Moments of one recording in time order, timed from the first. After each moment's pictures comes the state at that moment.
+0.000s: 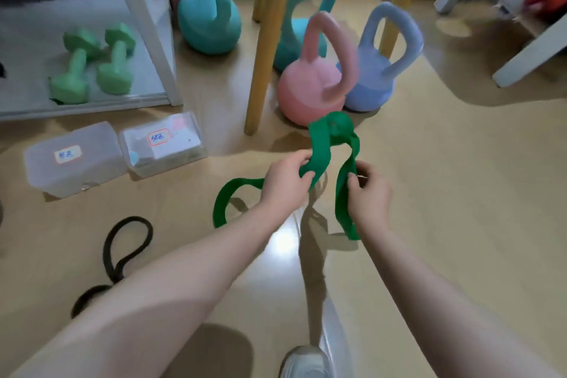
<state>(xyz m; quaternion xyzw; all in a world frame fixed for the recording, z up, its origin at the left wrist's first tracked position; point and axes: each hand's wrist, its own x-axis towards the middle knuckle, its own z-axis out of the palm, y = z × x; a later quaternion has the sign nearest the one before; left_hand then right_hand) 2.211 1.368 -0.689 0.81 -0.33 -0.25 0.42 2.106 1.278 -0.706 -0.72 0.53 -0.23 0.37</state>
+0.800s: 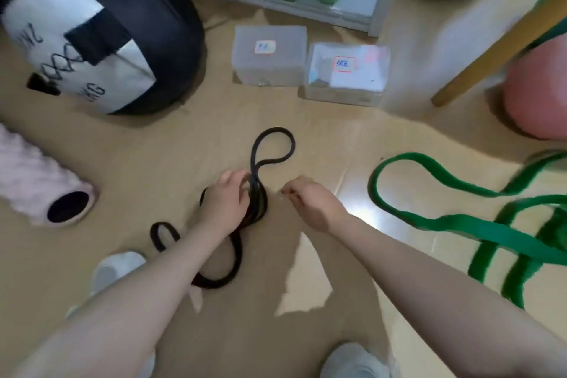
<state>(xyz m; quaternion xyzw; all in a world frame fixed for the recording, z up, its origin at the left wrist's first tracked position) 2.235 1.658 -0.791 0.96 -0.01 -0.18 0.19 2.226 1.471 -0.810 -0.89 -0.10 0.26 0.35</state>
